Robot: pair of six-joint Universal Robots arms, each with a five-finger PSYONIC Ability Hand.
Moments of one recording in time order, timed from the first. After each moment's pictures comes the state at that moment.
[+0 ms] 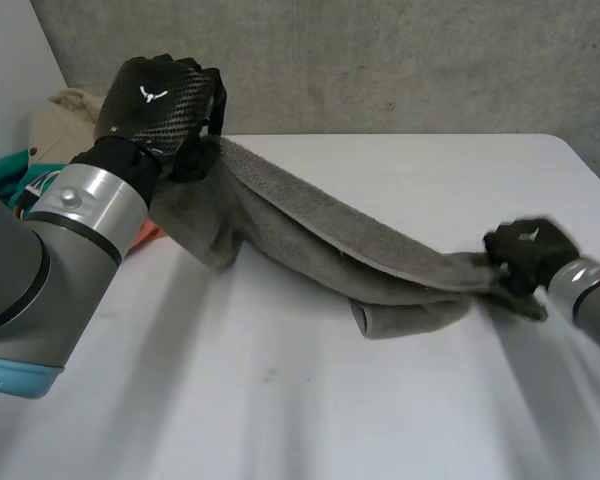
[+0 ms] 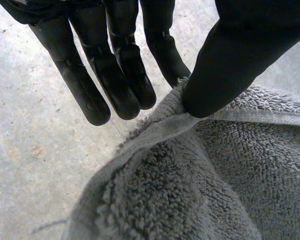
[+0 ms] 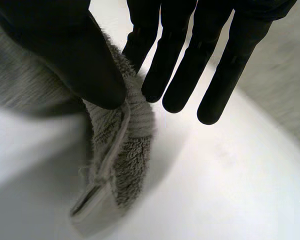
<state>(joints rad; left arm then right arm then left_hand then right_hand) 4.22 -1.67 -1.56 3.42 -1.49 3.39 1.64 -1.16 1.61 -0.10 1.28 2.59 1.15 1.20 1.19 1.20 0.97 1.11 1.17 1.18 1.19 0.98</state>
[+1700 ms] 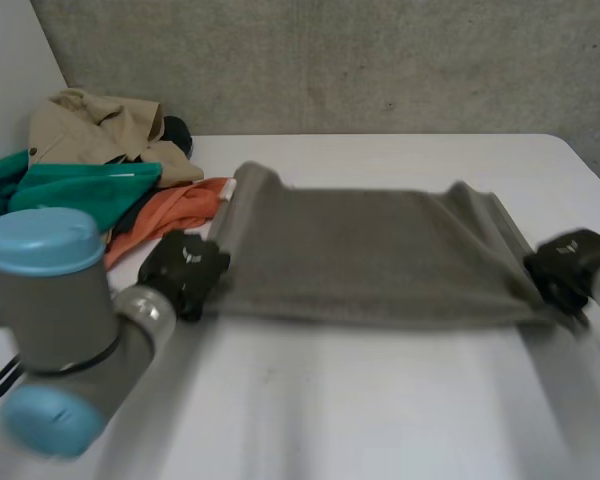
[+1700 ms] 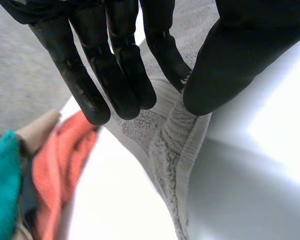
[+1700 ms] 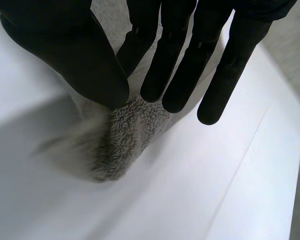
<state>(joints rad) 4.22 -1.89 -1.70 3.20 -1.57 3.74 1.54 -1.20 1.56 0.27 1.35 2.26 1.15 1.20 1.19 1.20 0.98 1.13 1.17 1.19 1.20 0.99</state>
